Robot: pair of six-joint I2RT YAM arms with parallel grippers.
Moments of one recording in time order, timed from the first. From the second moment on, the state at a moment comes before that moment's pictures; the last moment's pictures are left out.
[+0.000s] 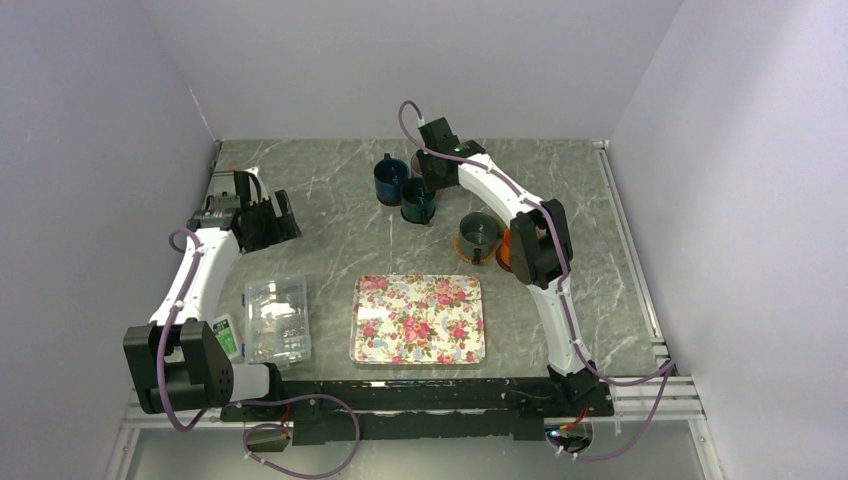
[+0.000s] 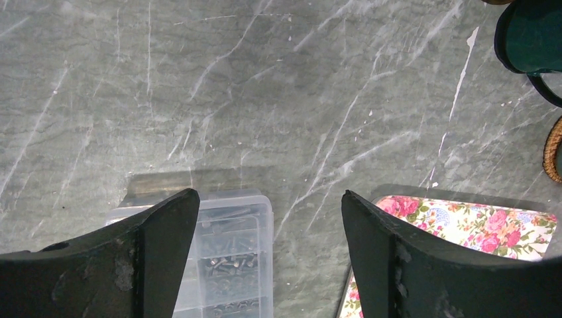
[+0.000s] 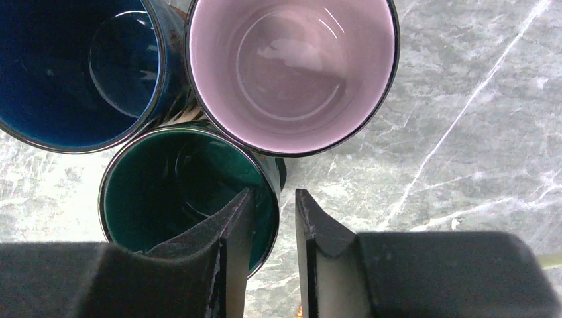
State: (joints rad) left arm 0.08 1.30 1.06 -0.66 0.13 -0.25; right arm 0.51 2.32 2.11 -0.68 0.12 0.19
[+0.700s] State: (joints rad) left arm 0.08 1.22 1.05 -0.65 0.04 -0.22; right arm 0.47 1.93 1.81 -0.59 0.08 0.15
